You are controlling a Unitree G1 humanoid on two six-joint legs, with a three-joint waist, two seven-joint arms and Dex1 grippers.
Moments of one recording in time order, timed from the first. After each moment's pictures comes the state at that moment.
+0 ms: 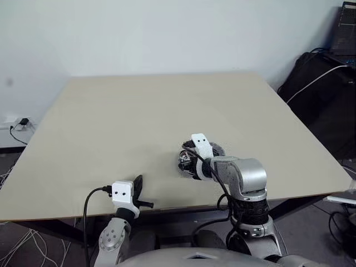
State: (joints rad) left arm 0.44 0.01 -0.13 -0.04 -0.08 -0.18 -0.20; right arm -0.35 0.08 0.03 -0.36 0.03 1.60 0.46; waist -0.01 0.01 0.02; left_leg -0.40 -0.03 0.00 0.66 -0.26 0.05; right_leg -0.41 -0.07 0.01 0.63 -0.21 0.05
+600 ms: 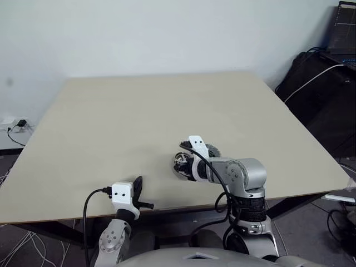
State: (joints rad) left arm 0.45 0.01 -0.13 -0.04 -0.09 -0.17 -0.20; right arm -0.36 0.09 -0.01 -0.26 0.27 1.60 0.24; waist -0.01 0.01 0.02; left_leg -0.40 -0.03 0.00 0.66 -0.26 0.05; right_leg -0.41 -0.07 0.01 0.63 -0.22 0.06
